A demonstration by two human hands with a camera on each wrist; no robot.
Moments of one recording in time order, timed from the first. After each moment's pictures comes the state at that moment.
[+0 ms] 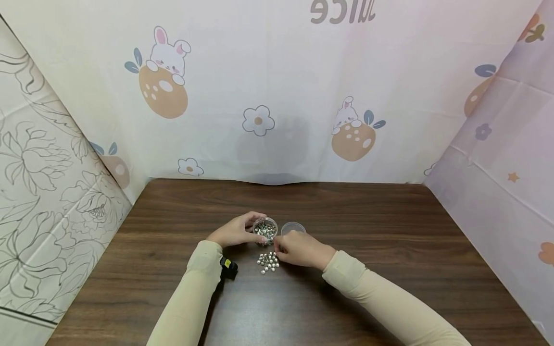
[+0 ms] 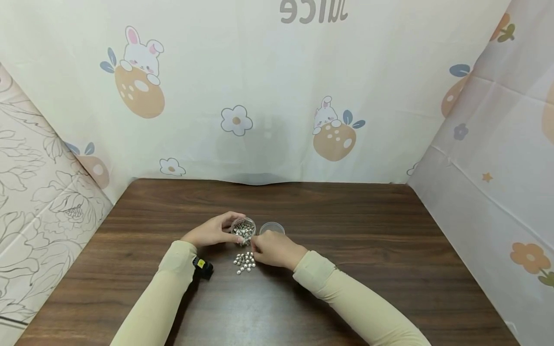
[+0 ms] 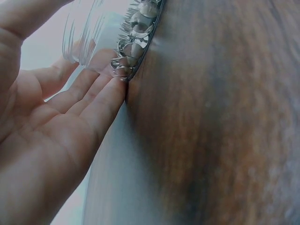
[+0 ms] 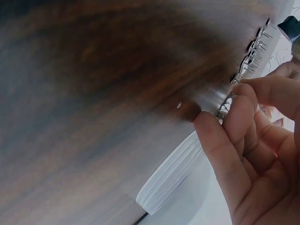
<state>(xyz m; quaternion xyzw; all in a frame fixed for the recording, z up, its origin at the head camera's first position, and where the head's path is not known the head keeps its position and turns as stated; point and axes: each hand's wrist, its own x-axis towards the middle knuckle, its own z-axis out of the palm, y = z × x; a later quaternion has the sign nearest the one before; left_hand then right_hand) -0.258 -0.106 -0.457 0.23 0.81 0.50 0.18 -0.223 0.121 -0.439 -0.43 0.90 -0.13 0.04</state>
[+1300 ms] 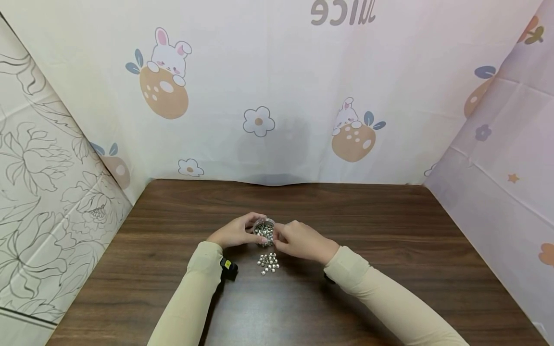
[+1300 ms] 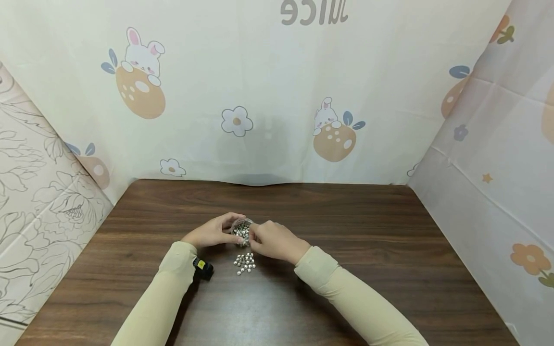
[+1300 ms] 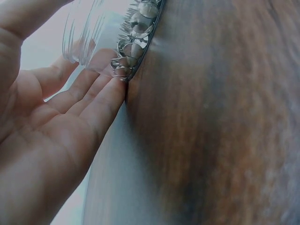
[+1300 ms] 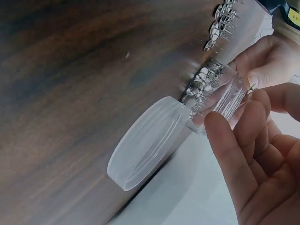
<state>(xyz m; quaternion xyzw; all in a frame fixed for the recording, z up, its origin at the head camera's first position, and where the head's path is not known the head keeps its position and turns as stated) -0.264 -0.106 -0.468 0.22 0.82 0.49 0.18 -0.231 0.121 -0.419 -0.41 0.89 -0.18 0.02</state>
